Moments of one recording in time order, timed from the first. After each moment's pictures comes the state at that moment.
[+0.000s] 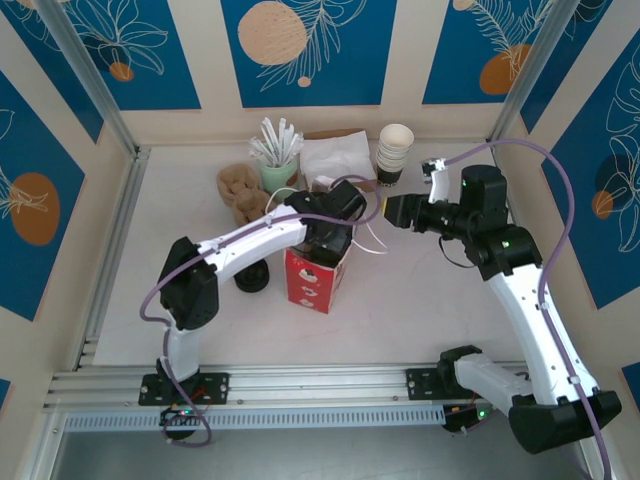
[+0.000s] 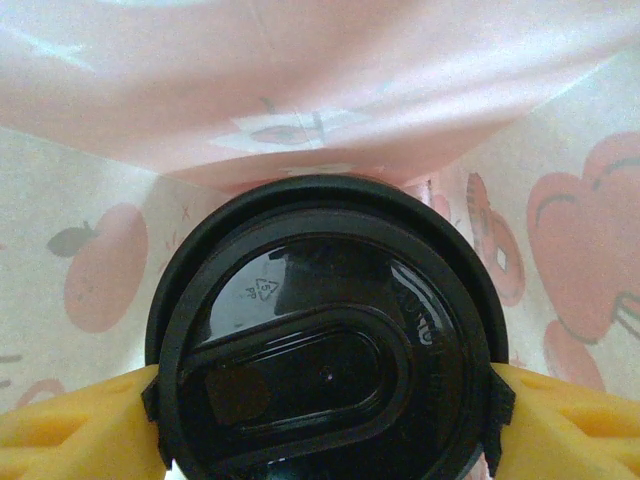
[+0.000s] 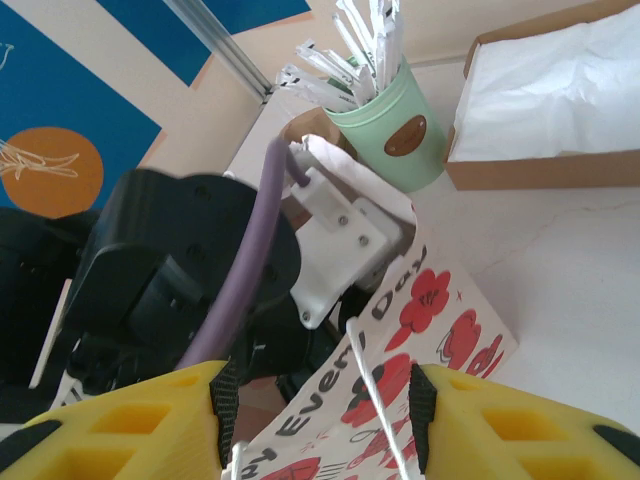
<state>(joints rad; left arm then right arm) -0.89 1.98 1.79 -0.98 -0.26 -0.40 0.23 0.99 1.18 -0.69 -0.55 0.36</state>
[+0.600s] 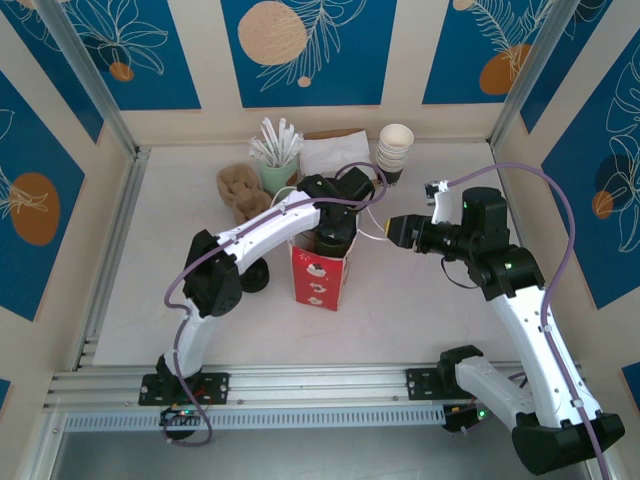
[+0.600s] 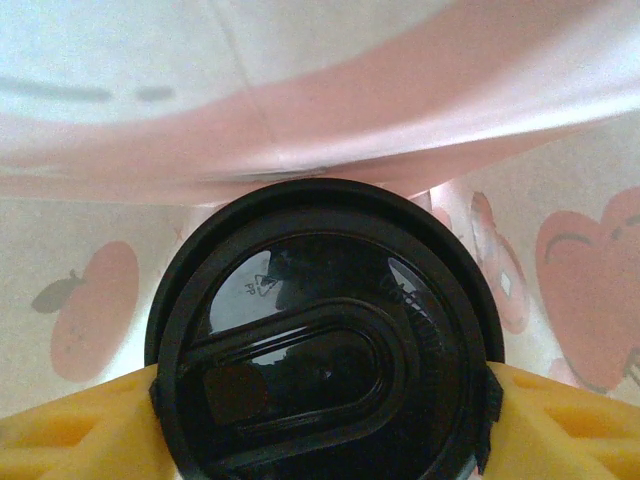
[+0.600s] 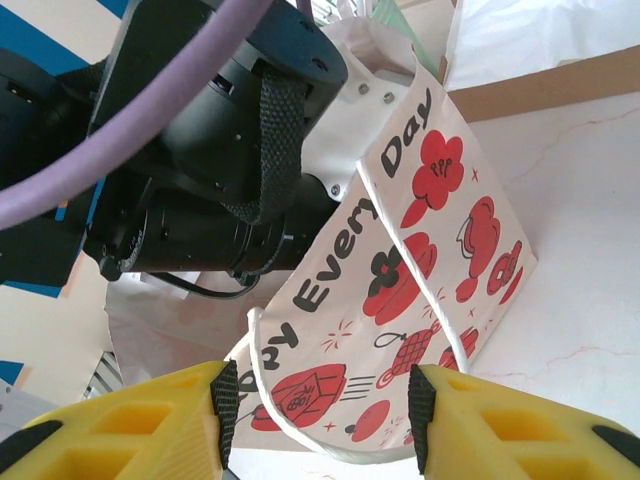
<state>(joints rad) -0.86 2.15 2.06 -1.16 -0.23 -0.47 0.23 0.88 1.06 -0.74 -0.55 0.42</state>
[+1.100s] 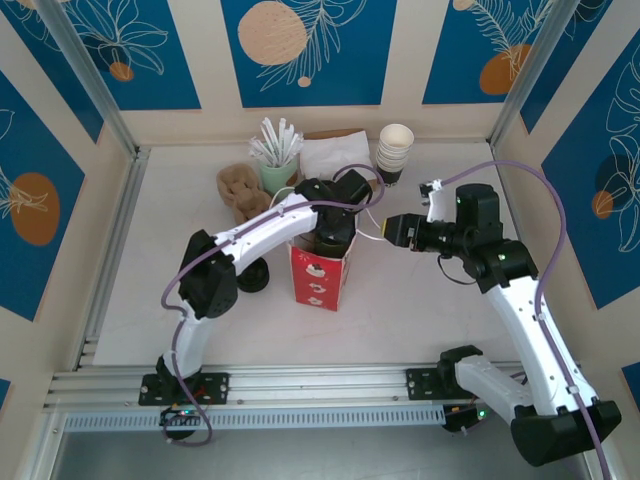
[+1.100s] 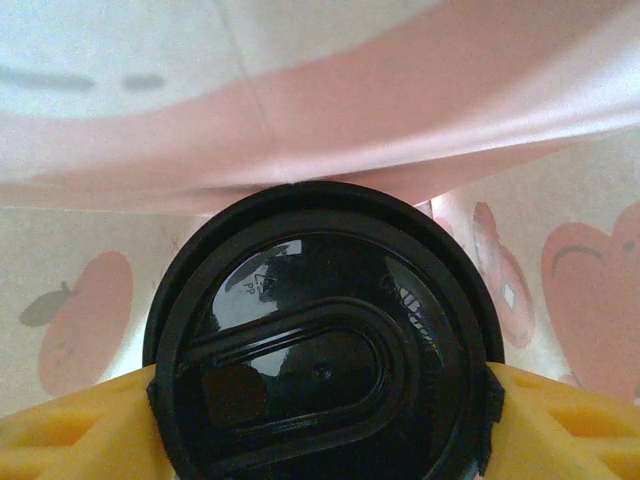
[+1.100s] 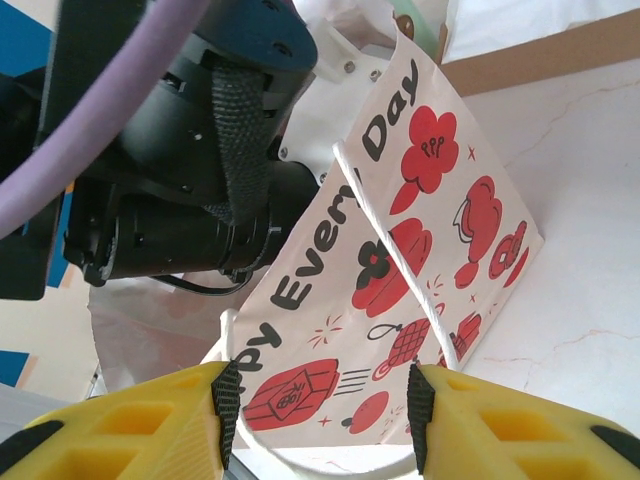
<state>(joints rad) -0.86 2.12 1.97 -1.07 -0.23 -0.47 0.23 0.94 1.07 -0.75 -0.58 0.42</state>
